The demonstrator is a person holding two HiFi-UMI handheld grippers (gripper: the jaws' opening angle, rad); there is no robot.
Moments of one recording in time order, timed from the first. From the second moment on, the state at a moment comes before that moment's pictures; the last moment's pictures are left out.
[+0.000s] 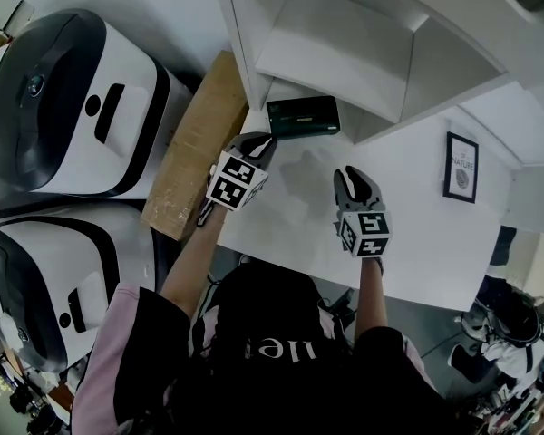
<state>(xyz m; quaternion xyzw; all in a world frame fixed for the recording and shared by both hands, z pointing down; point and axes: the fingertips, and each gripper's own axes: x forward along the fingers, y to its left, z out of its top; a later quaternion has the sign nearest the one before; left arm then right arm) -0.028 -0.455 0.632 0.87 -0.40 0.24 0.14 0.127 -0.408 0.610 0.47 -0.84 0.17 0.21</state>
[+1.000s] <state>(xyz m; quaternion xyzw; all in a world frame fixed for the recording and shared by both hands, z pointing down) -0.065 -0.433 0.629 0.87 -0.40 0.26 0.13 0.058 -0.468 0.619 0.40 -0.87 0.08 0.28</state>
